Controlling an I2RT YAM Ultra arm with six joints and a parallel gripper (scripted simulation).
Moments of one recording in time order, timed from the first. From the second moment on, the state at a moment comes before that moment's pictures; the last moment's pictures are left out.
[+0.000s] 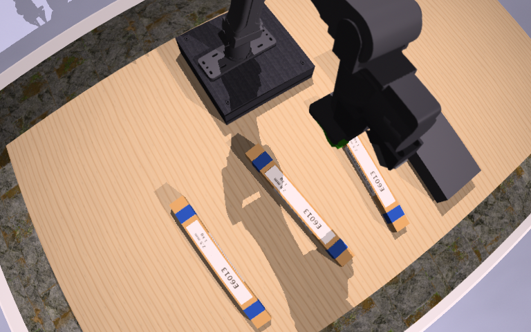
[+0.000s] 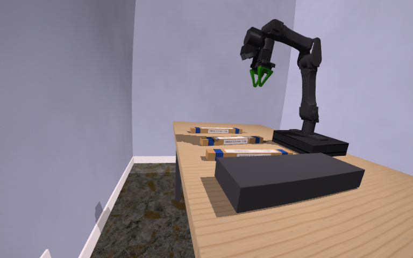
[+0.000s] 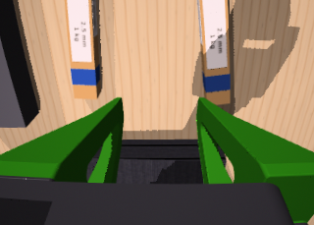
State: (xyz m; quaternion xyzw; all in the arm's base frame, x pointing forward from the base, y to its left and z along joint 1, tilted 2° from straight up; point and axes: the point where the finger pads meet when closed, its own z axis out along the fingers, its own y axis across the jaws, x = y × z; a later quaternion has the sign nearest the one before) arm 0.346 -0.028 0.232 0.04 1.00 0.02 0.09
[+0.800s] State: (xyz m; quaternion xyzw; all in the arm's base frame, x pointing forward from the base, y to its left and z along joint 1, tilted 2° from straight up) arm 0.396 -0.026 0.166 0.03 1.00 0.02 0.01
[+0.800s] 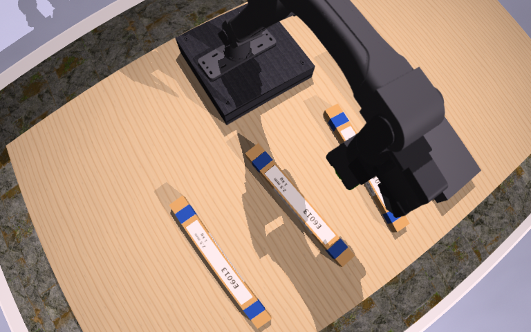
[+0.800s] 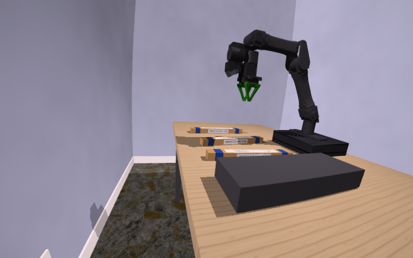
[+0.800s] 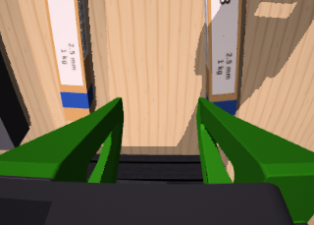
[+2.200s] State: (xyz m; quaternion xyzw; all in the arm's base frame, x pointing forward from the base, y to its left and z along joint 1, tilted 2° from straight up) arm 0.394 -0.025 0.120 0.03 1.00 0.02 0.00
